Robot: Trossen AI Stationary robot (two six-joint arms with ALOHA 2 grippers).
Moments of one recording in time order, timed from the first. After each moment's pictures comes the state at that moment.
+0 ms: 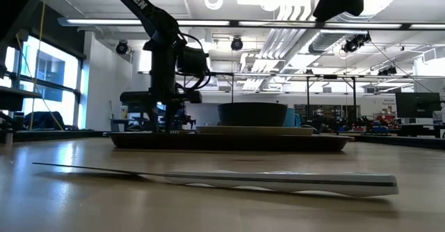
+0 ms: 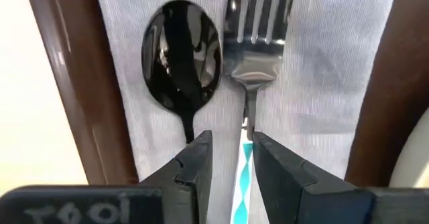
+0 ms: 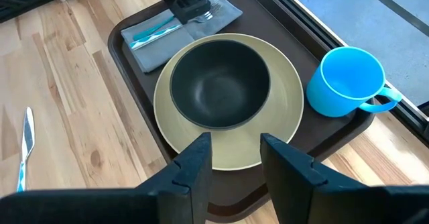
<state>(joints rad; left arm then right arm) 0.52 1.88 1.28 -0.89 0.05 -1.03 -0.11 1.04 1.17 -0.93 0.23 0.40</state>
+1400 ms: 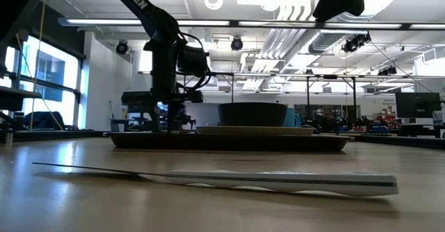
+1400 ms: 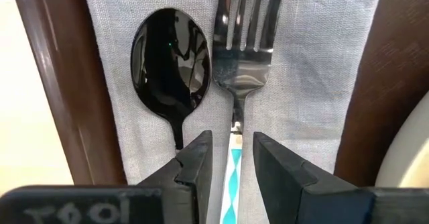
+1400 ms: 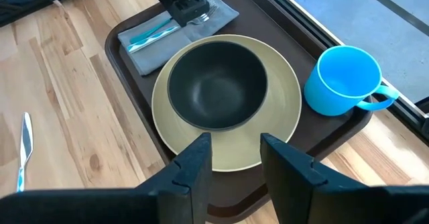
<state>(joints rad) 0.52 1.88 1.28 -0.87 0.05 -1.05 -0.11 1.04 1.17 -0.93 0.24 0.42</state>
